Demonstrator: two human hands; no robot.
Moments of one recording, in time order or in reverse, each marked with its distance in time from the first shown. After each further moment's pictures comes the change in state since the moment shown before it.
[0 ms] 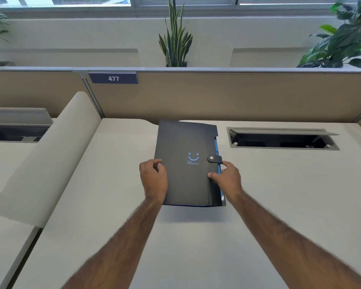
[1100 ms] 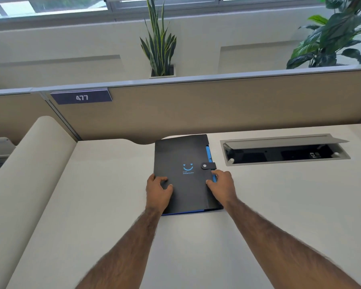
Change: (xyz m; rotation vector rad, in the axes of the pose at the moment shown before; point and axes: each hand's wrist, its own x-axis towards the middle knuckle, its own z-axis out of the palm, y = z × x) left_hand 0.090 -0.049 0.123 0.214 -0.404 0.025; right_hand 0.127 0.011 0.020 -0.208 0.012 -0.059
